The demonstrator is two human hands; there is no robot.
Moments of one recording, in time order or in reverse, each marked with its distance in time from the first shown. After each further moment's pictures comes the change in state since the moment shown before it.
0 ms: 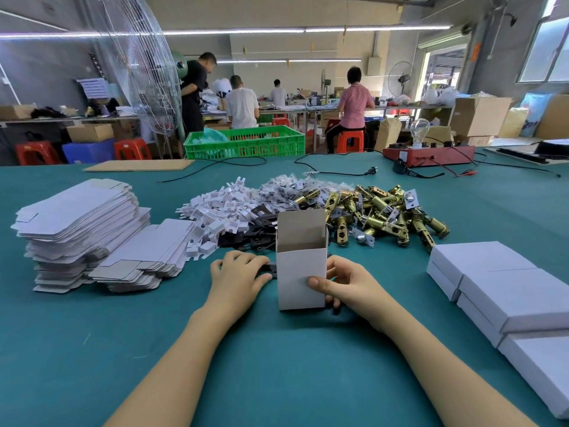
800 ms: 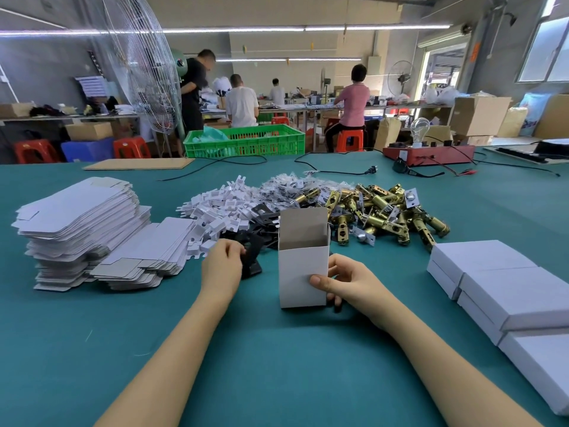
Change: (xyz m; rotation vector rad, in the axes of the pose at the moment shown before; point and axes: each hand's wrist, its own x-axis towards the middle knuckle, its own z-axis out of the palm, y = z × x) left_hand 0.008 0.000 -0.022 -0.769 0.239 -0.464; right_hand 0.000 -0.002 0.000 0.001 0.011 0.025
